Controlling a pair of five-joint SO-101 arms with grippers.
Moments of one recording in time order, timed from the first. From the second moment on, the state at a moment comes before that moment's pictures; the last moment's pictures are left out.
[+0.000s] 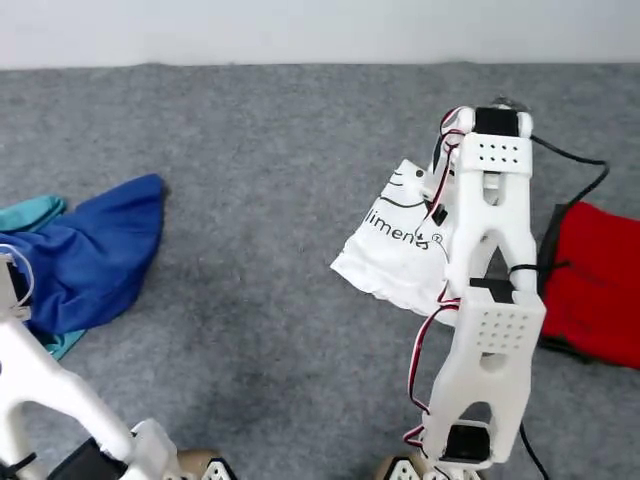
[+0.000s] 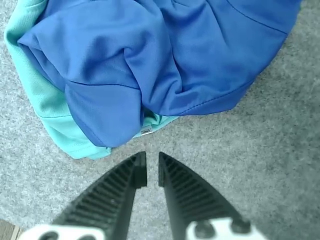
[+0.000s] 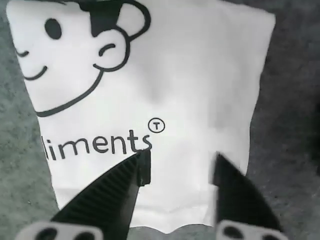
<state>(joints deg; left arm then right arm) -48.0 -21.4 7.1 99.2 -13.0 1.5 39.6 -43.8 100.3 -29.3</state>
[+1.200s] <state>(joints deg) -48.0 -21.4 7.1 99.2 -13.0 1.4 56.4 -54.5 99.1 -25.1</state>
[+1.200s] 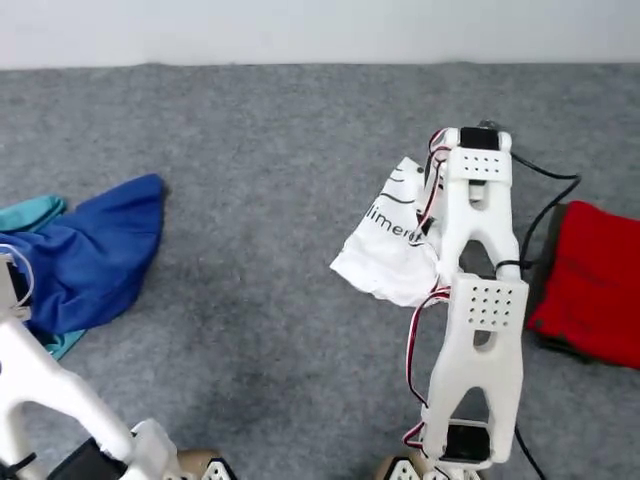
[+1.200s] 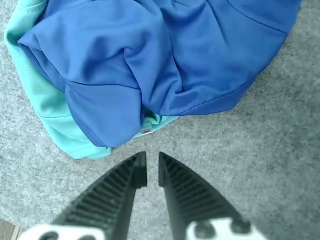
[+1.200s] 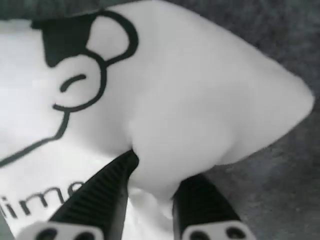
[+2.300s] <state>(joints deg) -48.0 -21.4 8.4 99.3 -13.1 26.2 7.0 -34.8 100.5 17.1</state>
